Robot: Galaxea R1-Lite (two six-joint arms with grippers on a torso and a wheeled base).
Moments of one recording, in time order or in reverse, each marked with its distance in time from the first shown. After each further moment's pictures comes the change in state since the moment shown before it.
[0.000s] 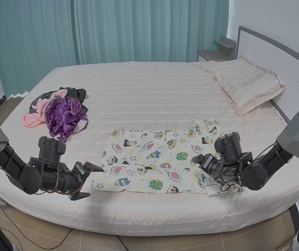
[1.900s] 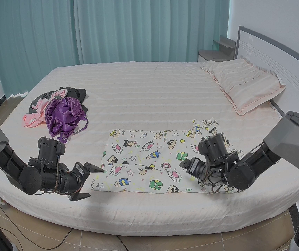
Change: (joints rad) left arm 0.005 -0.001 0.005 0.000 -0.017 0.001; right arm 0.060 0.071 -0.132 0.119 -0.007 -0.087
